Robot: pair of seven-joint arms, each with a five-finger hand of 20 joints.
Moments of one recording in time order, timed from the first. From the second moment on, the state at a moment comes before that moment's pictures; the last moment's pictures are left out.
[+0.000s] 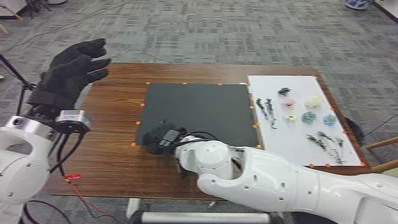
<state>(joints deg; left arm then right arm) 112.3 -44.5 -103.3 -123.1 46.9 2.9 2.9 -45.0 -67.1 7.9 -96.9 -117.5 -9.8 27.3</state>
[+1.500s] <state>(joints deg) 115.1 -44.6 -105.4 -123.8 46.9 3.7 3.1 -52.7 -63.1 18.4 -105.0 -116.9 -13.7 20.9</state>
